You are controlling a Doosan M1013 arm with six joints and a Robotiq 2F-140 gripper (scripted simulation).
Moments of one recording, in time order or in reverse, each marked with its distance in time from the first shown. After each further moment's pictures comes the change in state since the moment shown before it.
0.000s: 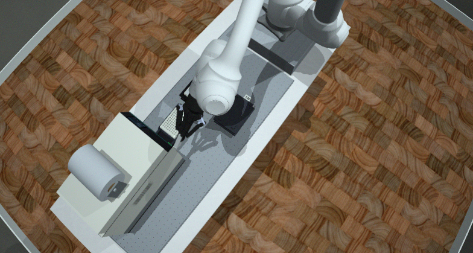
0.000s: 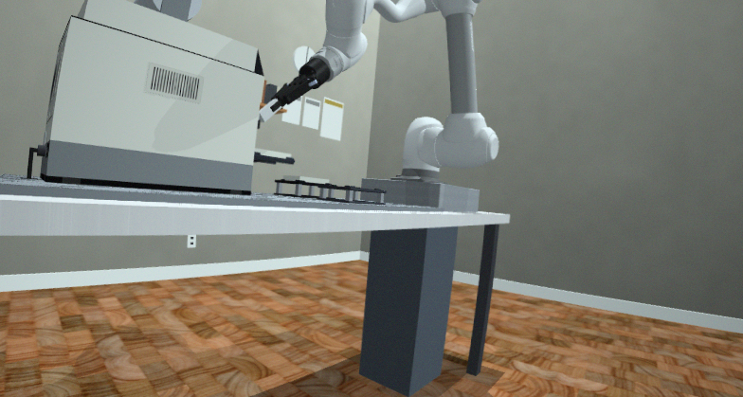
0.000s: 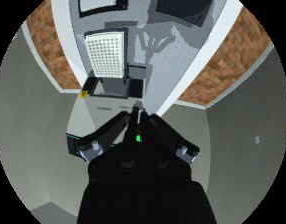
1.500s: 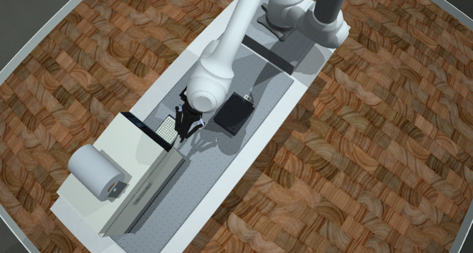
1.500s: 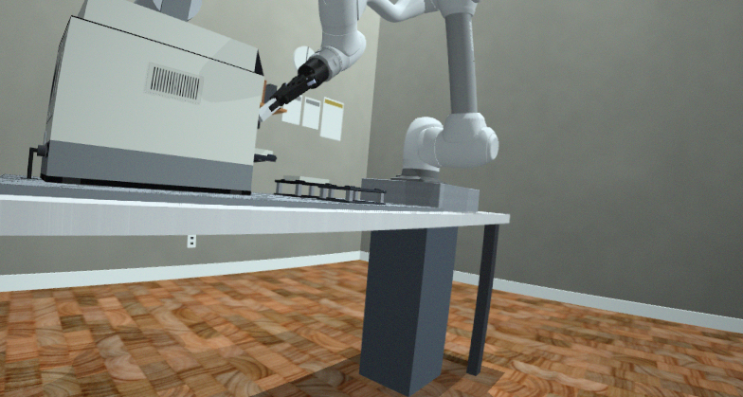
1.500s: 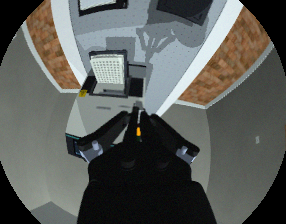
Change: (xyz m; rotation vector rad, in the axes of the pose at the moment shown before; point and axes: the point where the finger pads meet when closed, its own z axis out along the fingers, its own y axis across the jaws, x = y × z) arm -0.003 0.000 0.004 -0.002 -0.003 0.000
